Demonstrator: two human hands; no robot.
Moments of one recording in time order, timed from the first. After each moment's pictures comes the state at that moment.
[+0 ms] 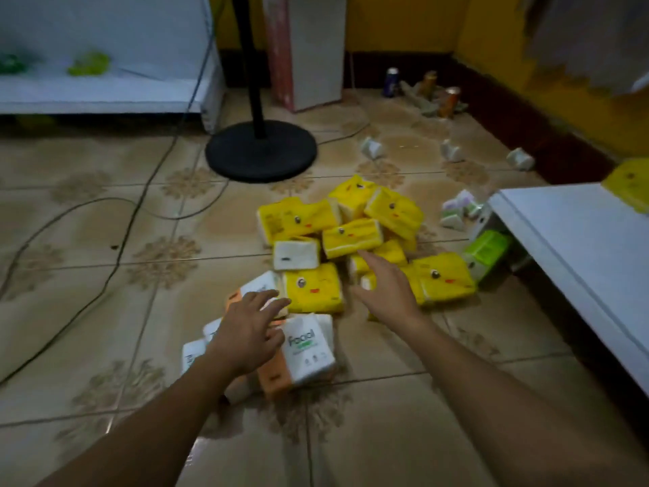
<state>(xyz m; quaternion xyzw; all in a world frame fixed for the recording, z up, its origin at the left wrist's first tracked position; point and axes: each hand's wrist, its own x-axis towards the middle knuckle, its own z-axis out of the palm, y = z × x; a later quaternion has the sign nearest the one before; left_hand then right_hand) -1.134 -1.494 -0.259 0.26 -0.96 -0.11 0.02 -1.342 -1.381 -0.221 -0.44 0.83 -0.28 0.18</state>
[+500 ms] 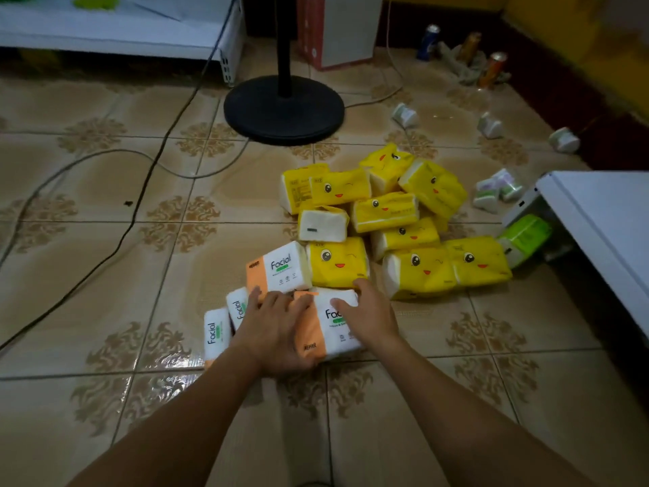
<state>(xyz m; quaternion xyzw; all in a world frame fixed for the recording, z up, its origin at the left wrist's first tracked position) -1.117 -1.476 -0.291 0.27 -0.96 -0.10 -0.05 -1.276 -1.395 -0.285 -0.32 0.87 -0.25 0.28</state>
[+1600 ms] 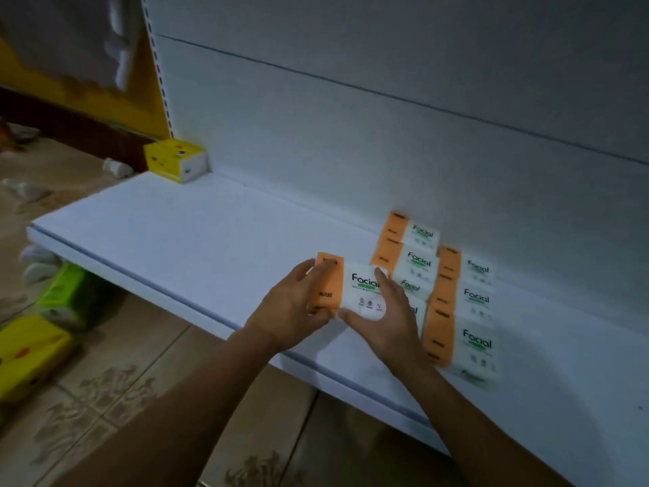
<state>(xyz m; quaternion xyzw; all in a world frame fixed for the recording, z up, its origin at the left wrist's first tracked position) -1.462 -1.029 -0.159 -0.26 -0.91 -0.33 0.03 -1.431 -0.860 -0.180 0.07 0.89 -0.44 -0.10</state>
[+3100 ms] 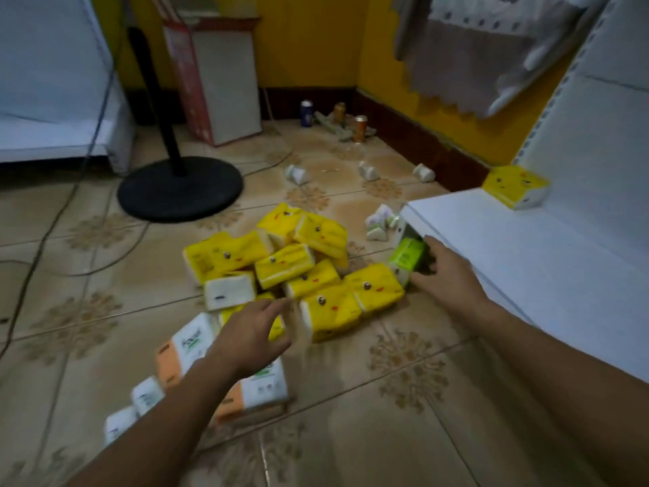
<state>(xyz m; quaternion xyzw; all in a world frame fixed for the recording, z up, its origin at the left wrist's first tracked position) -1.216 -1.463 -0.207 0.19 -0.96 -0.19 0.02 -1.440 -1.268 -0.149 -0.28 0.92 -0.26 0.07</state>
